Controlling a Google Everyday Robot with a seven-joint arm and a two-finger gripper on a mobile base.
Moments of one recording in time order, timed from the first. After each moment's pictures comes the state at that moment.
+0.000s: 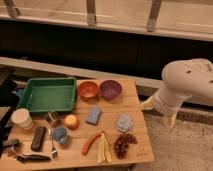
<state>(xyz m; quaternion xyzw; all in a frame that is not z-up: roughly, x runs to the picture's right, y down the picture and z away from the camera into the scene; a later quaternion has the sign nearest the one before) 0.217 0.115 0.588 -0.16 0.26 0.87 0.38</state>
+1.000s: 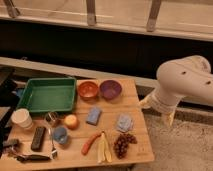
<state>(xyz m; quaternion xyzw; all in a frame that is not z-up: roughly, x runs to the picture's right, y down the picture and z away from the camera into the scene) 0.196 0.100 0.584 -0.13 0.25 0.86 0.43</state>
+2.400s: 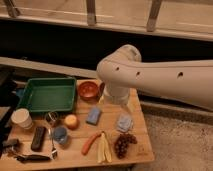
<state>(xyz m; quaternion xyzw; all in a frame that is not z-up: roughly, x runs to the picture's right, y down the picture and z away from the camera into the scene) 0.050 0.066 0.606 -0.16 0.22 0.78 0.56</state>
